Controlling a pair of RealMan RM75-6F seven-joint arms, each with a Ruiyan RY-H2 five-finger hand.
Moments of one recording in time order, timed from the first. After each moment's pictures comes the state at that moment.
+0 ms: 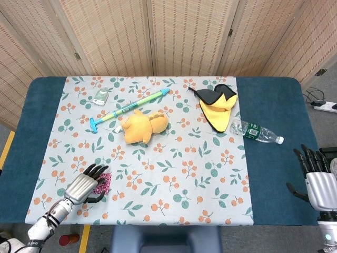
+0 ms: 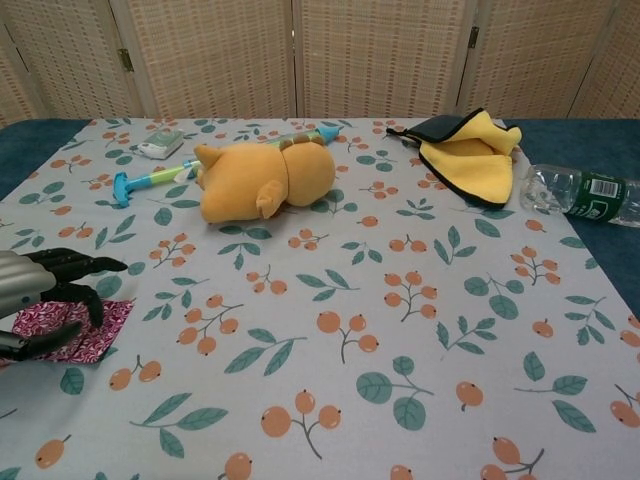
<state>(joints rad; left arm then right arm) -0.47 -1.39 0.11 -1.36 1.61 1.04 0.13 0.05 -1.12 0.06 -1.57 -1.51 1.51 -0.02</state>
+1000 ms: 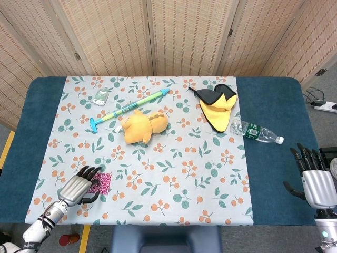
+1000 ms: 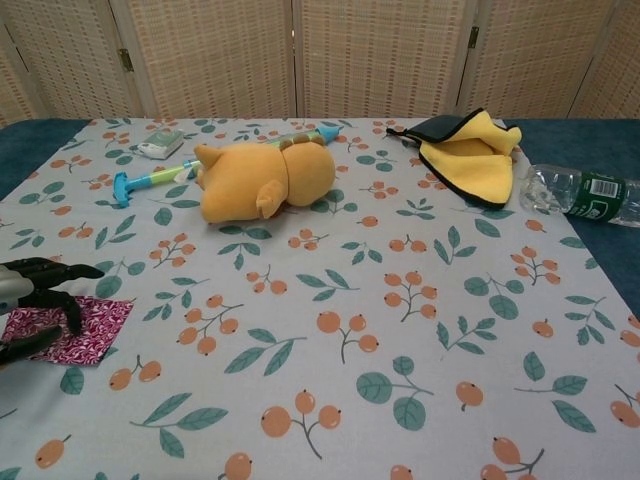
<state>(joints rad) -0.44 -1.37 0.12 -1.36 1.56 1.03 0.09 0.07 -1.13 0.06 -1.58 -1.51 1.49 -0.03</state>
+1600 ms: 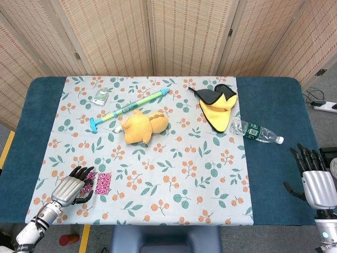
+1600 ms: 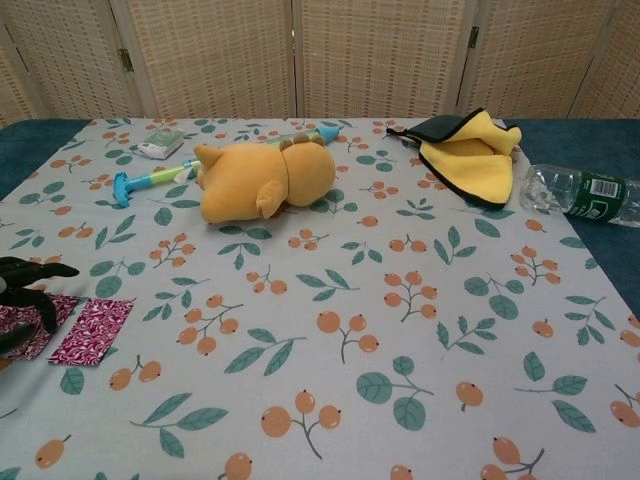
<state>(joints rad) -0.42 -1.35 0.13 -1.35 1.54 1.04 0.08 0.06 -1.13 0.06 -1.58 -1.51 1.50 -0.03</state>
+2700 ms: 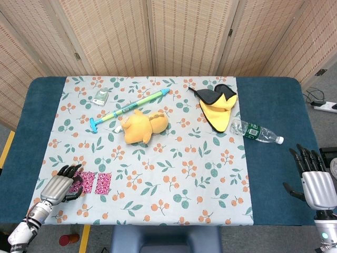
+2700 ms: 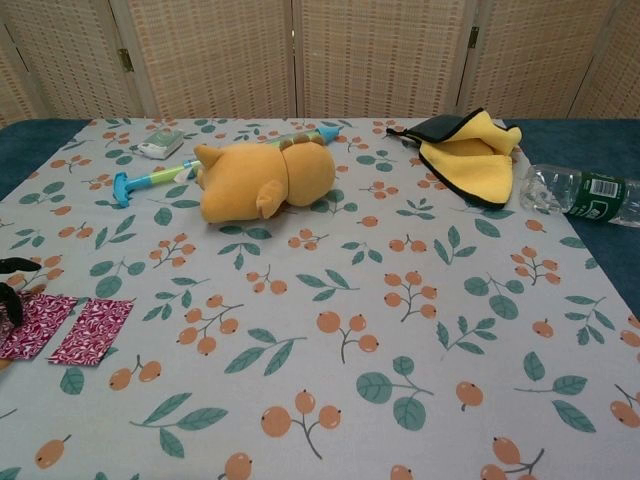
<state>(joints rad) -0.38 -1.34 0.11 -1.28 1.49 1.04 0.00 0.06 -1.13 0.06 -1.59 -1.52 1.50 -0.03</state>
